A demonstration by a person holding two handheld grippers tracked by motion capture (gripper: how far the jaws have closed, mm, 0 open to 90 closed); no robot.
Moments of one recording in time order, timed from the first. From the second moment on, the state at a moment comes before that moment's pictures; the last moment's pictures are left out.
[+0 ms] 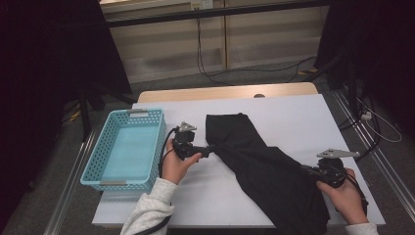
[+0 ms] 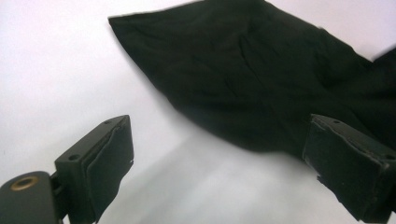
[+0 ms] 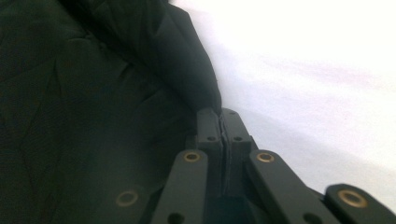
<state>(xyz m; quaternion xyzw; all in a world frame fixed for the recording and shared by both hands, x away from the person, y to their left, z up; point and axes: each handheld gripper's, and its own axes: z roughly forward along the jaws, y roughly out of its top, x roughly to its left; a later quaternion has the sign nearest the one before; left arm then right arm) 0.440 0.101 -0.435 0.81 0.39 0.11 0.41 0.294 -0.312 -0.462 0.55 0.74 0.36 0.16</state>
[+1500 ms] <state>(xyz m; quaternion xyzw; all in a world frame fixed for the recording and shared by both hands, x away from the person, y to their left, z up) 0.486 0.057 -0.458 0.82 0.43 0.10 0.36 0.292 -0.300 -0.463 0.53 0.75 0.36 0.17</state>
